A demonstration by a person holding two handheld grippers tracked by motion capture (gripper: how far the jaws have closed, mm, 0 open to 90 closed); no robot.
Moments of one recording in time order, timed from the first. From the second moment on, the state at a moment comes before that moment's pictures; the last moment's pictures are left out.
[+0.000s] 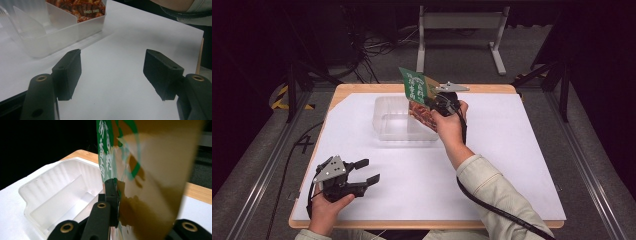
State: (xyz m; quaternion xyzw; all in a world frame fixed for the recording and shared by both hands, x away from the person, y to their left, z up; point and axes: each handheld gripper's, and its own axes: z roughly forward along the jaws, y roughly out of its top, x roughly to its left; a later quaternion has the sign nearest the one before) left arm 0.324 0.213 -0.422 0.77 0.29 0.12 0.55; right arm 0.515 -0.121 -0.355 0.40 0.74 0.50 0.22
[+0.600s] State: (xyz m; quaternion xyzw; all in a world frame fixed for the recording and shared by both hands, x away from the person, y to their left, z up) left arm 0.326 0.210 -0.422 0.77 0.28 0.12 0.55; right arm 0.506 -0.136 -0.361 0.40 0.75 0.49 0.20
